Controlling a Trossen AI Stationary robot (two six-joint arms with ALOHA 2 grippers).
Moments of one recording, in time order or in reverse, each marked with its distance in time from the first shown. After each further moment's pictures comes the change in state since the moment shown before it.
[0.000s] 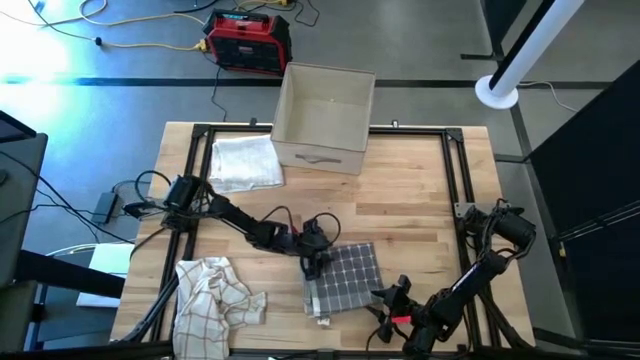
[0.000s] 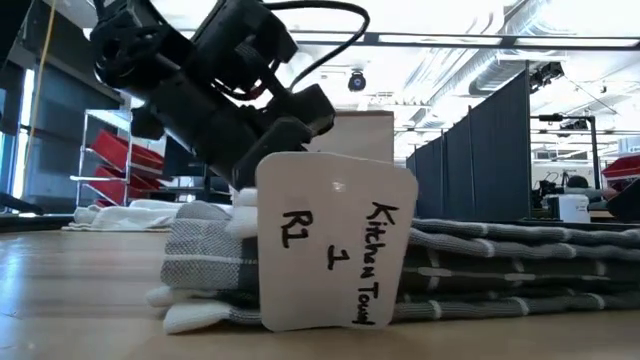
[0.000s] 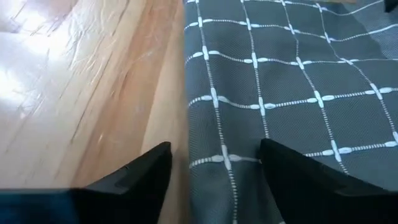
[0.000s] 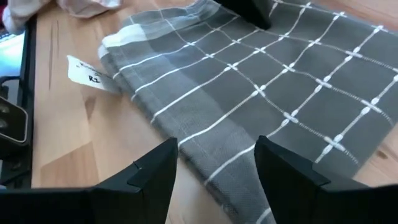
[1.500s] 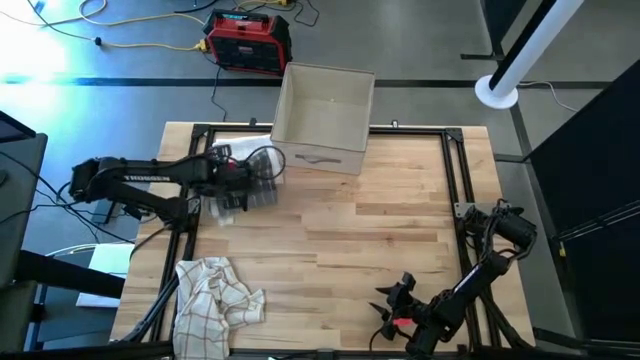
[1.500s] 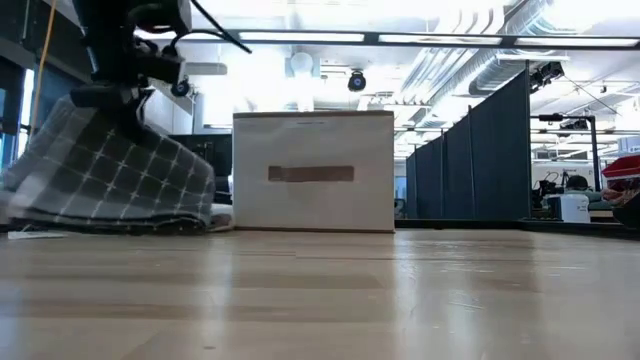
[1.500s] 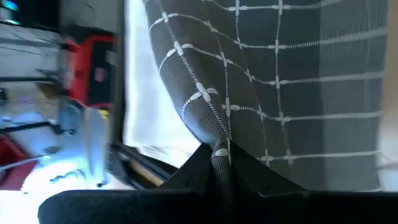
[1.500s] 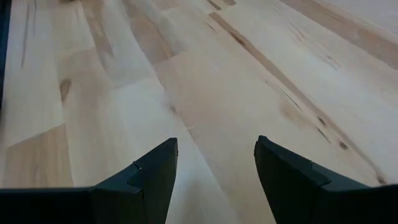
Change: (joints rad) left arm 0.381 -0.886 -0.007 -1.581 -0.430 0.293; right arm 0.018 -0.001 0.000 -0.106 -0.003 0.023
